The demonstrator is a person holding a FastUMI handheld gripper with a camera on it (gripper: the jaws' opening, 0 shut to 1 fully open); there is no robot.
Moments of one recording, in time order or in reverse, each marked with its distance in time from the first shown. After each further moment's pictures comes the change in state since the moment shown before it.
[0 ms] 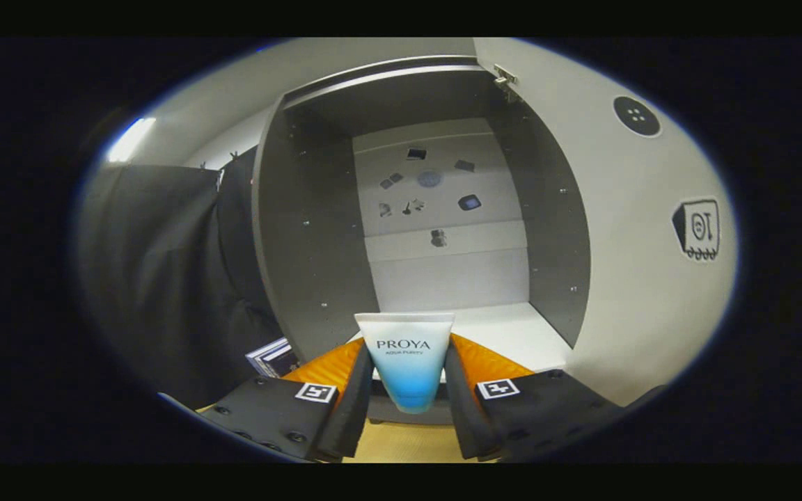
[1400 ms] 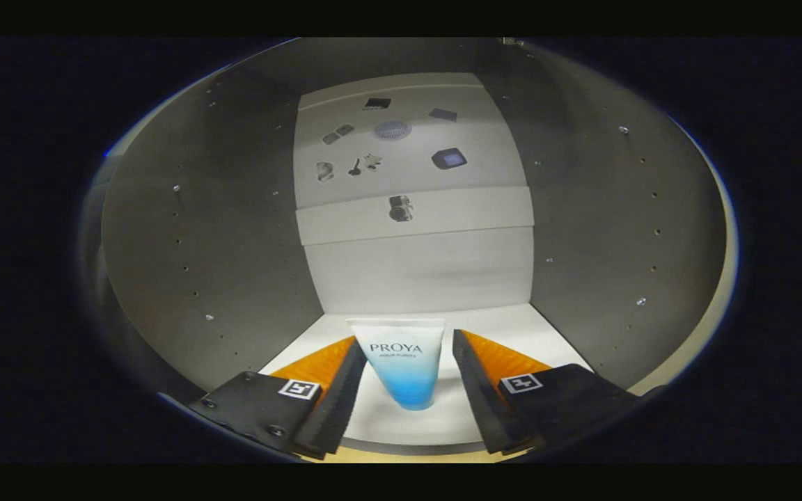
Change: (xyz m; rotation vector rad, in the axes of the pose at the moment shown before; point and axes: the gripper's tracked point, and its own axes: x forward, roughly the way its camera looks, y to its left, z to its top) arm 0.142 -0.058 -0.030 0.003 0.103 -0.118
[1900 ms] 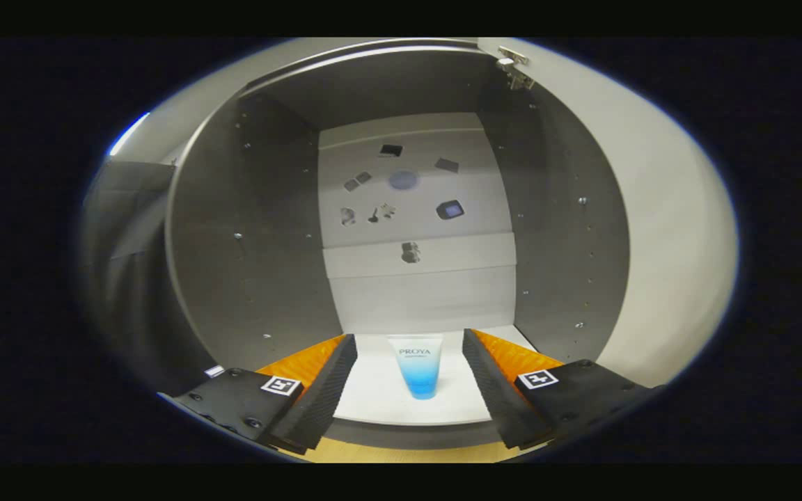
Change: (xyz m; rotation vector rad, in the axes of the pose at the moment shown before) arm -0.103 0.032 0.052 -0.021 -0.146 0.045
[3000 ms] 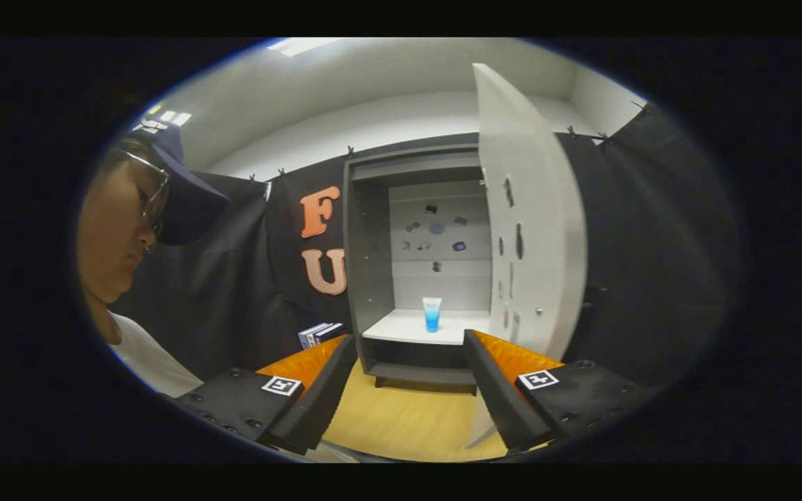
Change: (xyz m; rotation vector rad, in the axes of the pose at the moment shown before) arm -0.414 -0.017 0.043 -0.044 -0.039 0.109
